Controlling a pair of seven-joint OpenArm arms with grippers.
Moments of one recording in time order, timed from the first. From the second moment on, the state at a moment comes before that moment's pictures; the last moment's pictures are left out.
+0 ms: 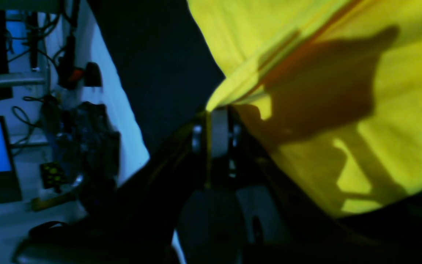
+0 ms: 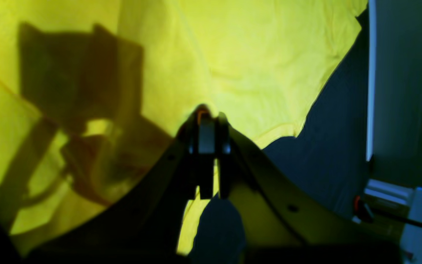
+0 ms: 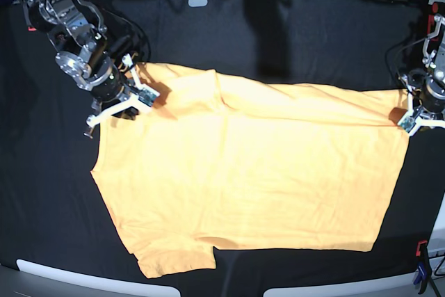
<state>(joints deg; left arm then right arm) 2.5 -41.5 12.5 74.3 15.0 -6.6 16.2 -6.0 38.8 -25.8 99.0 -20.1 11.1 -32.4</state>
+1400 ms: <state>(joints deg) -5.5 -39.8 12.5 70.7 12.2 -9.0 13.7 0.8 38.2 -26.2 91.6 -18.0 5.0 -33.4</state>
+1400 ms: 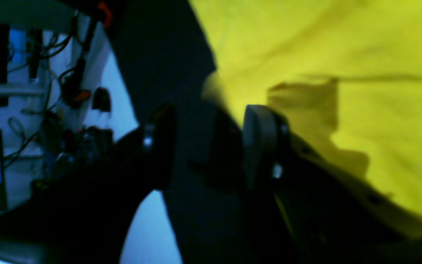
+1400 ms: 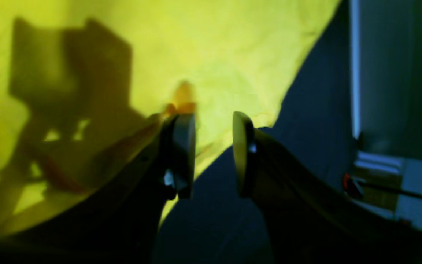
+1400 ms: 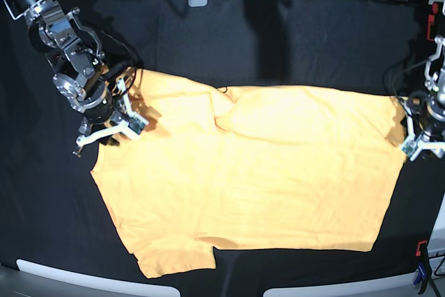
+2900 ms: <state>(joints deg) 6.0 -43.5 12.5 74.3 18.5 -20.5 10.2 -14.1 43.3 -26.1 106.5 -22.7 -1.4 -42.1</state>
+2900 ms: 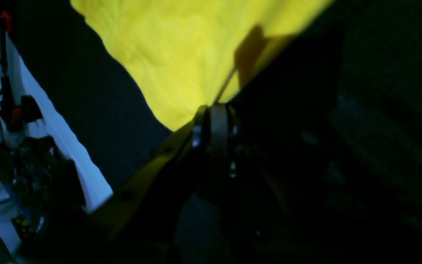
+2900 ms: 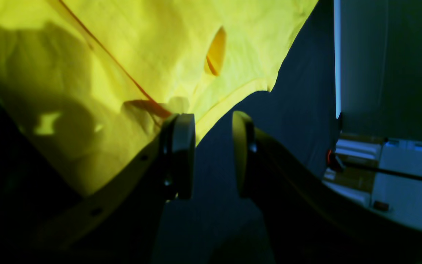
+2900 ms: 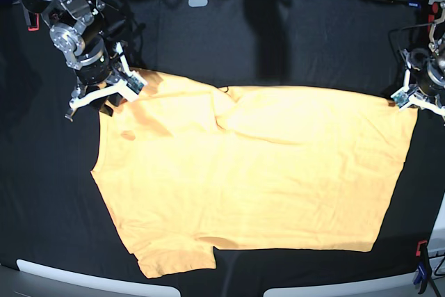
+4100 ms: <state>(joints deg) 6.0 -43.5 12.5 74.3 18.8 -20.5 9.5 -15.4 43.1 -26.0 103.1 -22.9 17.2 -44.9</state>
